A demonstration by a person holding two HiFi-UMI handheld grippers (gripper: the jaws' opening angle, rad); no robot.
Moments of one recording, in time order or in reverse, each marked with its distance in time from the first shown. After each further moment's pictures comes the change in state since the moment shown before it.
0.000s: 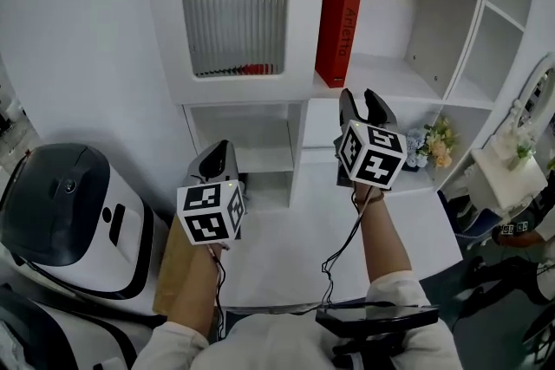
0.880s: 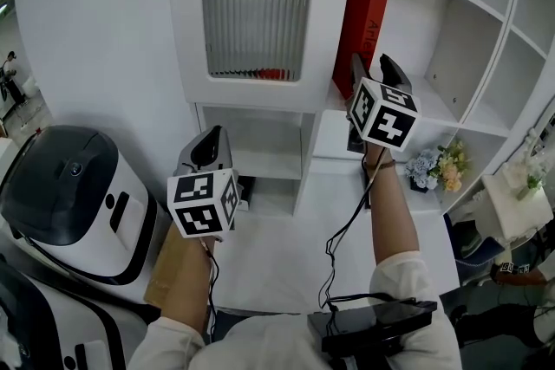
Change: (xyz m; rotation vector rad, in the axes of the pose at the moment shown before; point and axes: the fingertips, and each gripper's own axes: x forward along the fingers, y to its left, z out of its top) left arm -0.002 0.028 0.038 0.019 -0.072 0.134; right arm 0.070 0.012 0.071 -0.042 -0.084 0.079
